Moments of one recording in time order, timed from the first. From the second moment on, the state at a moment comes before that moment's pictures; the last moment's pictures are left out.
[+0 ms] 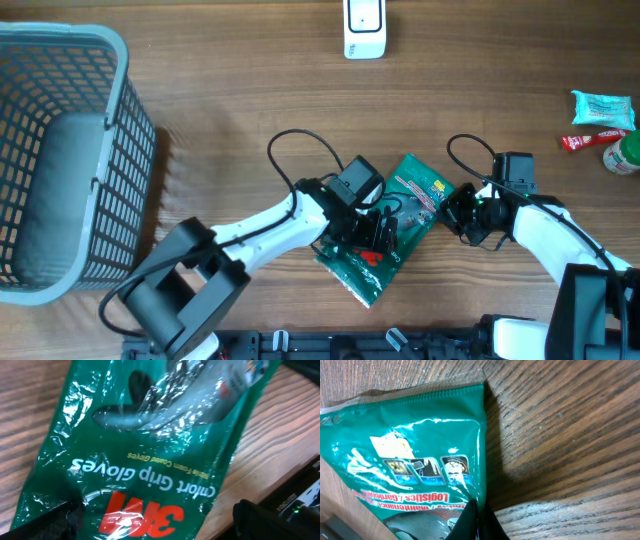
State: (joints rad) left arm -0.84 1.78 1.00 -0.49 0.42 -0.63; right arm -0.09 1.48 0.56 -0.42 -0.44 0.84
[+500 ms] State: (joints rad) left arm -0.83 1.79 1.00 -0.48 0.44 -0.65; right arm -0.09 1.34 0.73 -0.68 -0.50 0.66
